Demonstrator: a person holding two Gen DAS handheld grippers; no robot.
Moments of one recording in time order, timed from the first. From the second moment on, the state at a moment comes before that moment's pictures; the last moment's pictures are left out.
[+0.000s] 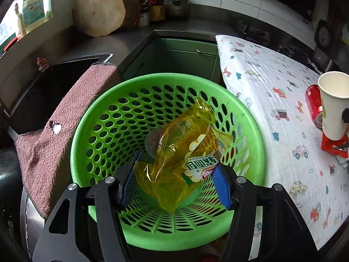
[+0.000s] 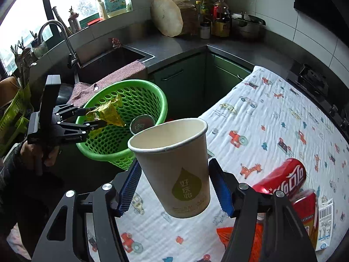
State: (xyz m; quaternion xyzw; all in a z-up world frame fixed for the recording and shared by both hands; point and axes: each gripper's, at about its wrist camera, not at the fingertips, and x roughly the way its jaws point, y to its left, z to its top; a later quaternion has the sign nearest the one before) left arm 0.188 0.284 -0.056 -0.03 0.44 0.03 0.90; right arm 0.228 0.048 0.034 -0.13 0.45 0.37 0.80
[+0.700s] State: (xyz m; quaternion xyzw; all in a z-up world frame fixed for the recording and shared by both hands) left arm 0.152 0.325 -0.053 -0.06 0.42 0.07 0.90; right arm 0.243 0.173 -0.002 -0.09 0.48 0.42 0.76
